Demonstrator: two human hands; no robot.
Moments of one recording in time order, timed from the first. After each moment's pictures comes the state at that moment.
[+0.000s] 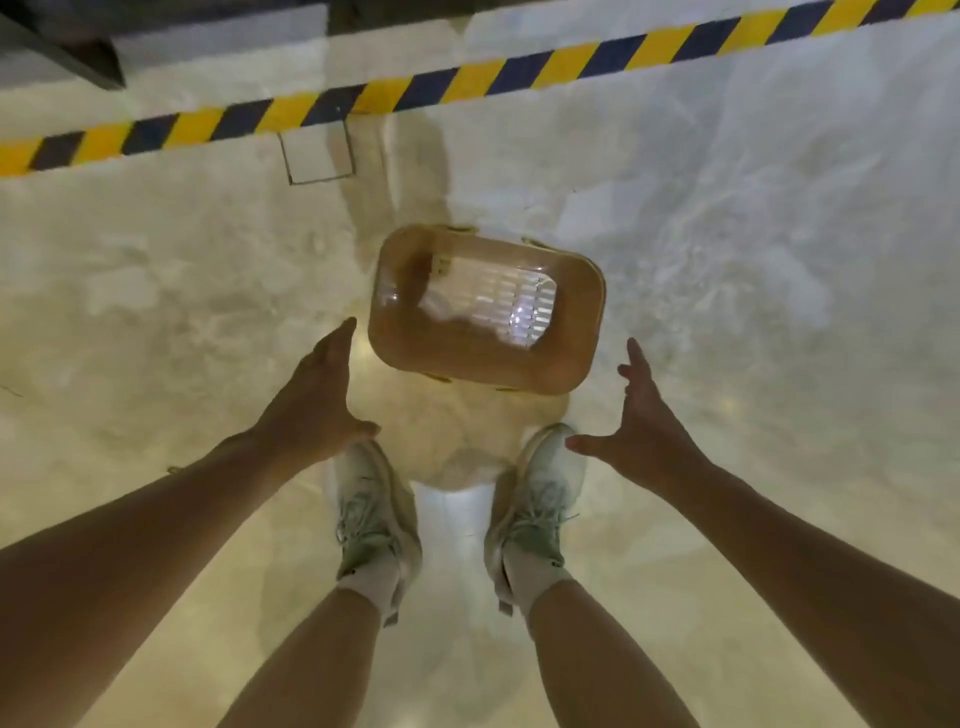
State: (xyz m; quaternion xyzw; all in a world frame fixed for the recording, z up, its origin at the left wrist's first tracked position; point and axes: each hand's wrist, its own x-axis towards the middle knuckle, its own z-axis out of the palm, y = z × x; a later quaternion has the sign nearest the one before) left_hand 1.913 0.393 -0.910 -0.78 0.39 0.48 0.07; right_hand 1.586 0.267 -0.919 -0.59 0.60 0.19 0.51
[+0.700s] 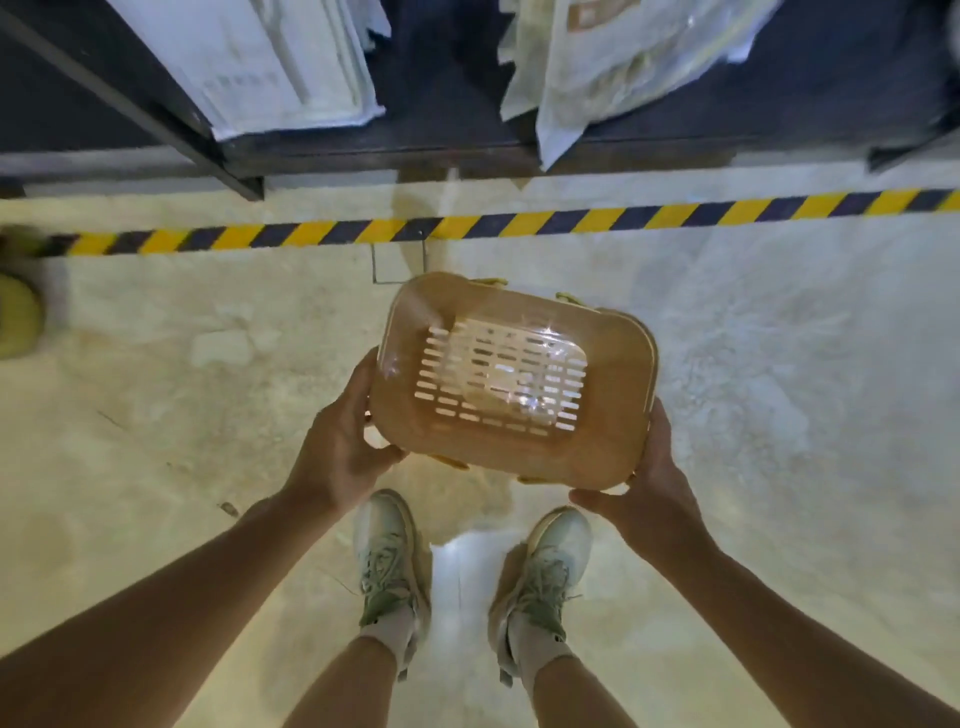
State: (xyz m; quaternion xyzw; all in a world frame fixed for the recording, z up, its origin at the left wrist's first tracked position) left_hand 1.943 0.380 -0.814 -0.78 0.33 0.44 -0.29; right_hand 1.645 0.238 -0.825 -0.61 0.57 0.01 0.55
